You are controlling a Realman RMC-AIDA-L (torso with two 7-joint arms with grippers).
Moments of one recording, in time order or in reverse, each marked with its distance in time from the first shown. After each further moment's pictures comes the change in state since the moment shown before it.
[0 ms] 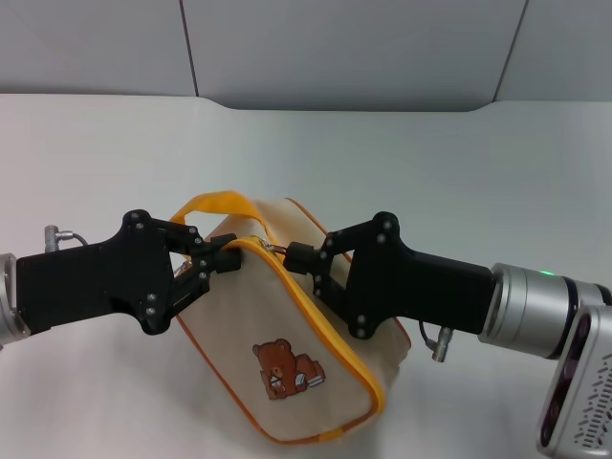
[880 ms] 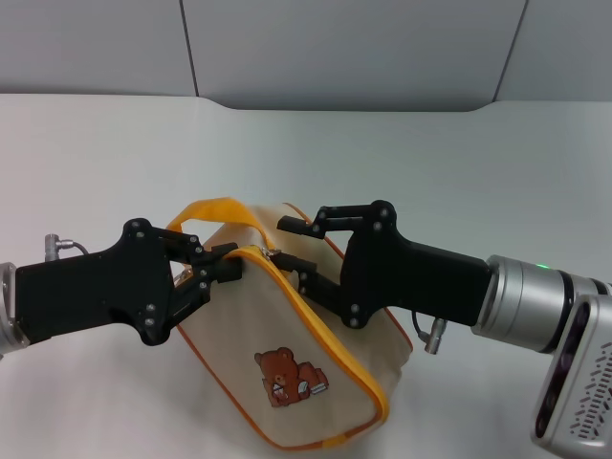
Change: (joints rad) left arm 0.012 -0.005 0.004 0.000 0.000 0.019 0.003; right arm 0.018 0.000 0.027 0.031 0.009 -0.010 0.008
